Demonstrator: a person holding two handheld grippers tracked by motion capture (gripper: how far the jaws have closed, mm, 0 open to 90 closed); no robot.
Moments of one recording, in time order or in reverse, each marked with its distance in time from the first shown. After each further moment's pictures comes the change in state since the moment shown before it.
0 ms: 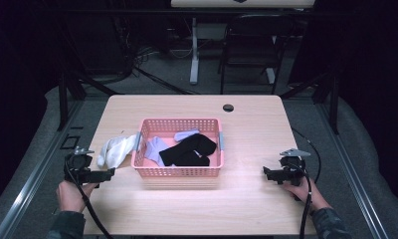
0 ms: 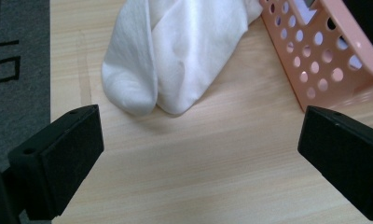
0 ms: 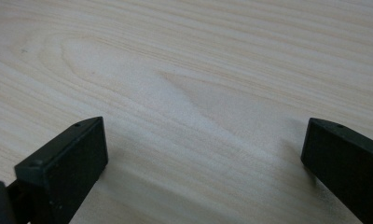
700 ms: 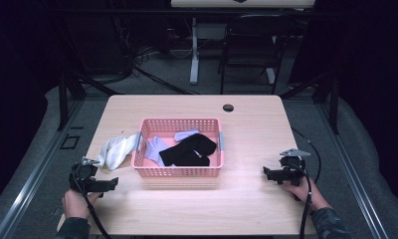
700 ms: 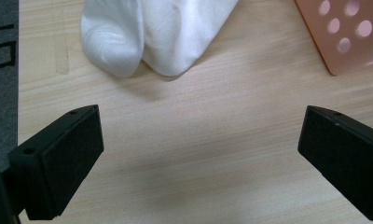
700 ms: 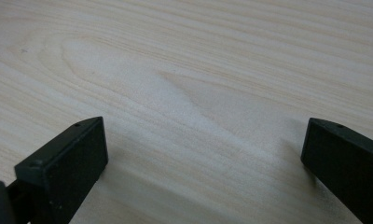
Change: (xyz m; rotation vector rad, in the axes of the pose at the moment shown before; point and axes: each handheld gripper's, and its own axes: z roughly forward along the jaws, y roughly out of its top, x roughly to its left) left arm -0.004 -0.025 0.022 0.045 0.016 0.017; right arm 0.000 0.000 0.000 0.000 0.000 0.000
